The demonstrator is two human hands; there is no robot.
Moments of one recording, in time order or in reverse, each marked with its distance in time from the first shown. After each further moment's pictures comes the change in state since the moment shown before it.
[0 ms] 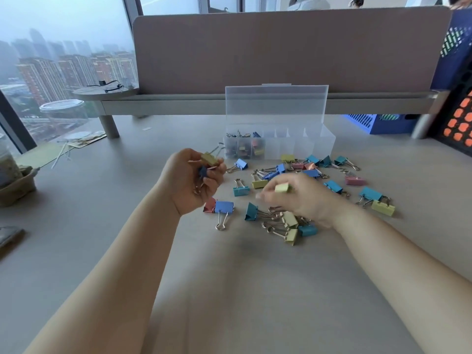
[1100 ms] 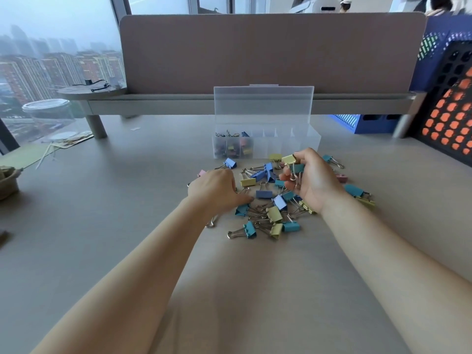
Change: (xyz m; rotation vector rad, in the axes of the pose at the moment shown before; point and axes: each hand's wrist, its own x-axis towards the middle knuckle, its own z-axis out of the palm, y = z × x) left_hand 0.030 -0.048 0.029 1.946 0.417 0.348; right_hand 0.020 0.024 -0.024 0.865 0.435 0.256
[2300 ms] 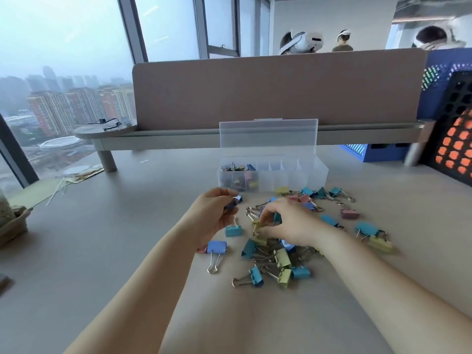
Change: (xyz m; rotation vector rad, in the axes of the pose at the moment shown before) left_hand 0.024 -0.010 -0.017 -1.411 -0.083 -0.323; right_hand 0.016 0.005 0.016 -1.245 -0.330 -0.440
